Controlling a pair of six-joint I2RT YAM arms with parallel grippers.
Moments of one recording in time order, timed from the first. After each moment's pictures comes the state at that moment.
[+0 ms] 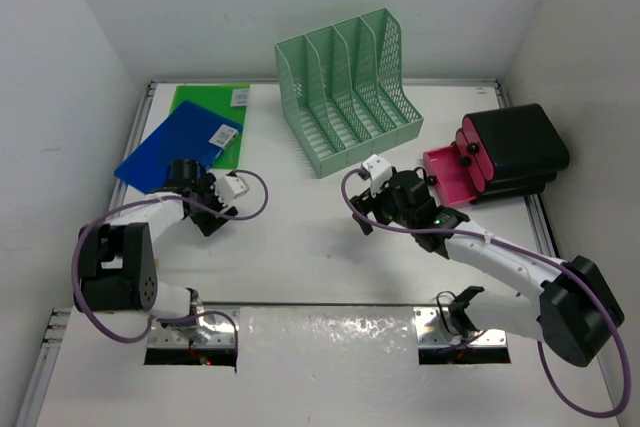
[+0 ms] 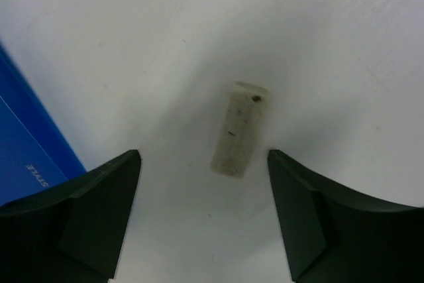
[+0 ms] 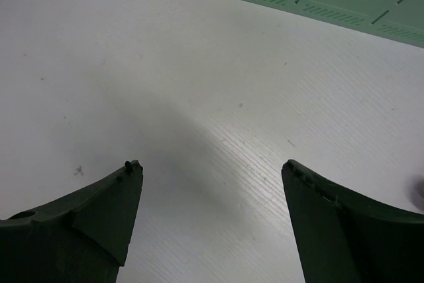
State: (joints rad) left arm 0.05 1.39 0.63 -0.38 0.23 0.97; right arm 0.65 1.15 0.55 0.01 0.00 -0.06
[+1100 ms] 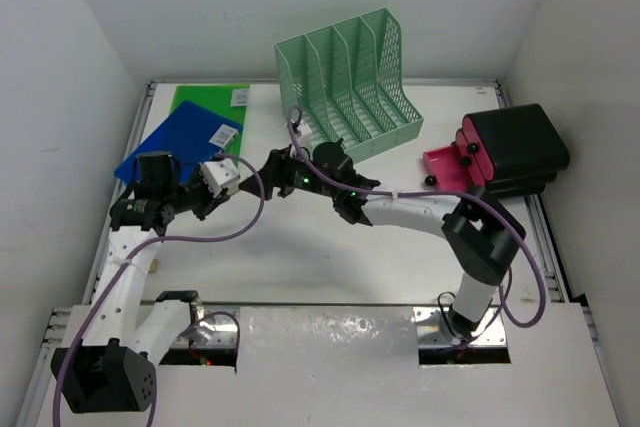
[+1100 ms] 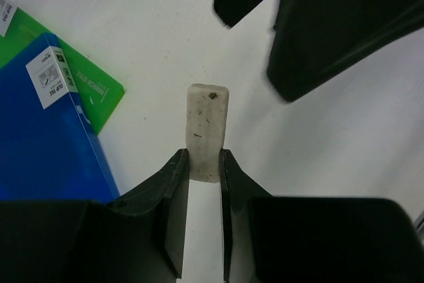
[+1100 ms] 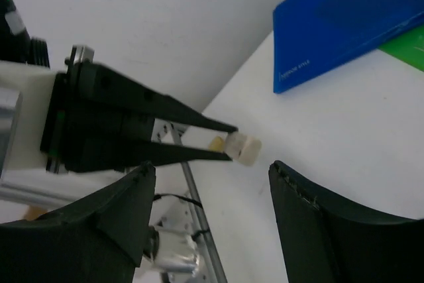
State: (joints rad) left arm 0.04 0.89 0.80 -0.70 0.65 0.84; right arm 0.88 1.75 1.05 0.60 -0.30 0.71
